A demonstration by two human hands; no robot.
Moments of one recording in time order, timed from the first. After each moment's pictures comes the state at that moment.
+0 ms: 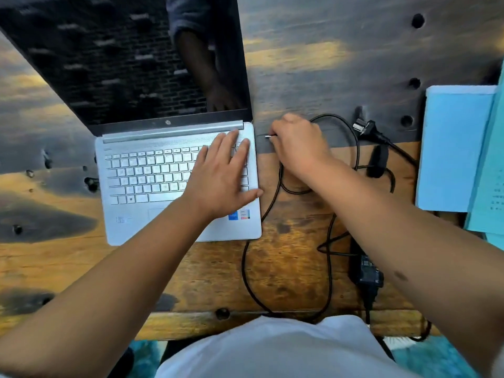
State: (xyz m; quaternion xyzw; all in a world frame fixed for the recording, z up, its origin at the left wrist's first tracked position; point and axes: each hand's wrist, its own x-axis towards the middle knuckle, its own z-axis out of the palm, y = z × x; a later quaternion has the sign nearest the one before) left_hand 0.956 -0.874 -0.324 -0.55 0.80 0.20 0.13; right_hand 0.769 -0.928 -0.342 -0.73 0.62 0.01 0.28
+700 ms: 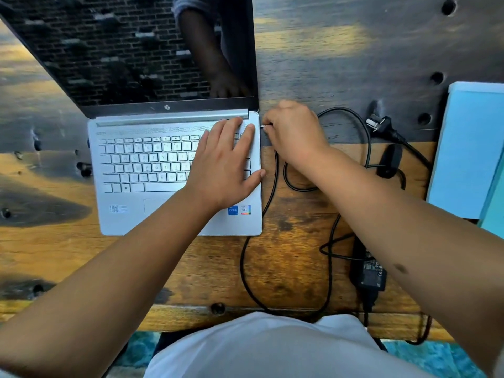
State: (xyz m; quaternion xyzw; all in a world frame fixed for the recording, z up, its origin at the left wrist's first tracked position) left_hand 0.949 -0.881 -0.326 -0.58 0.79 0.18 0.10; right_hand 0.787 -0.941 -0.343 -0.75 0.59 0.00 0.30
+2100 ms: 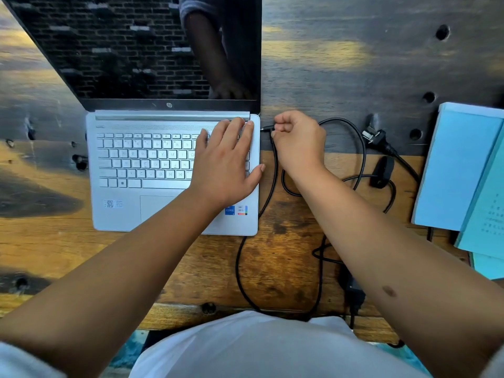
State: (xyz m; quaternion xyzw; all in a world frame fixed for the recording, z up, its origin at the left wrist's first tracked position) left_hand 0.943 -0.881 -0.335 -0.62 0.77 0.15 0.07; right_hand 0.796 -0.926 -0.345 -0.47 0.75 -0.19 0.43
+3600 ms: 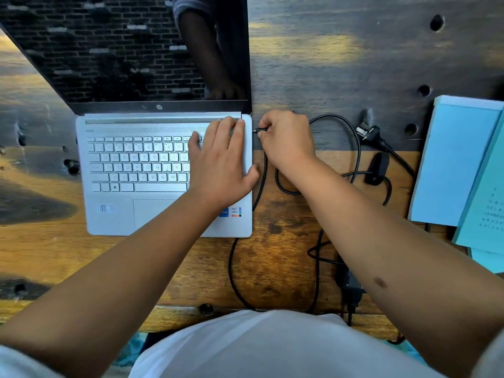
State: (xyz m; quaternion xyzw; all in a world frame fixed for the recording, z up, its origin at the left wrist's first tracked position) left_hand 0.930 -0.882 -0.341 -0.65 0.74 0.14 0.06; right_hand 0.795 -0.938 -0.343 -0.60 0.70 -0.05 0.38
